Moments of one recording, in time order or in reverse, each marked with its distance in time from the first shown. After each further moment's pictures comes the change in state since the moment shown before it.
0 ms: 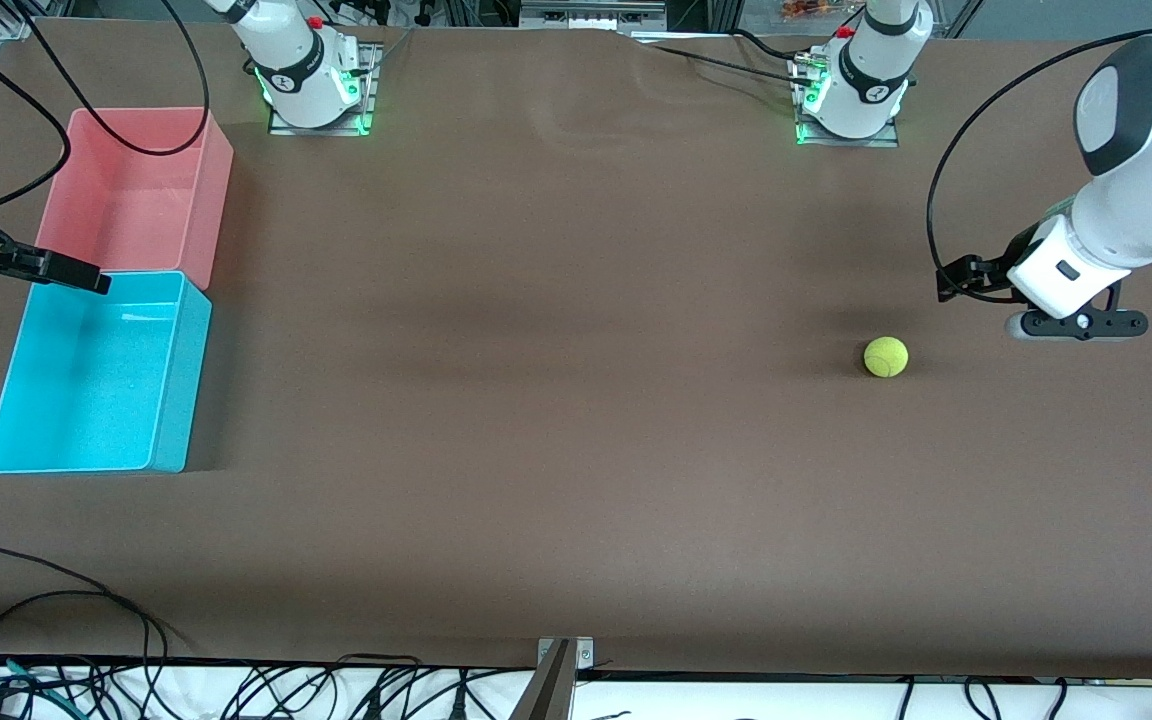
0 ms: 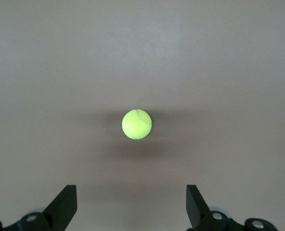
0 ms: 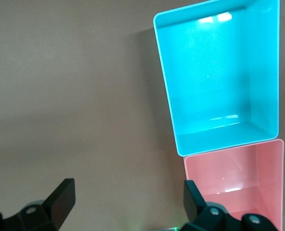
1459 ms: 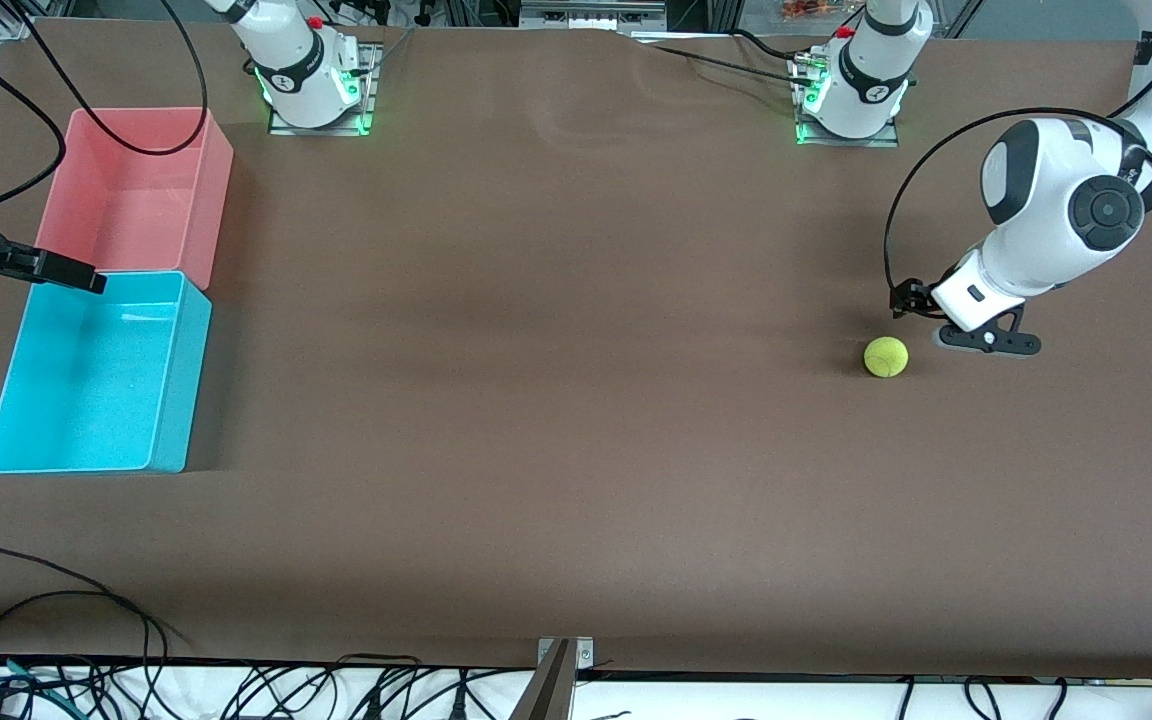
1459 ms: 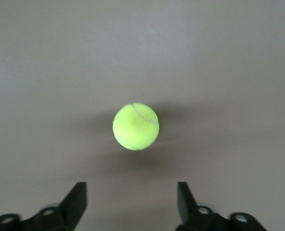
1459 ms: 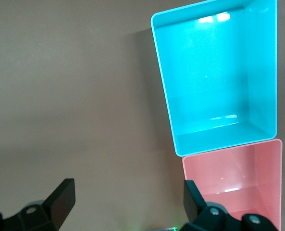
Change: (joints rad) left arm 0.012 0.037 0.009 -0.346 0.016 0.397 0.158; right arm -0.009 0.000 0.000 0.000 0.000 -0.001 -0.007
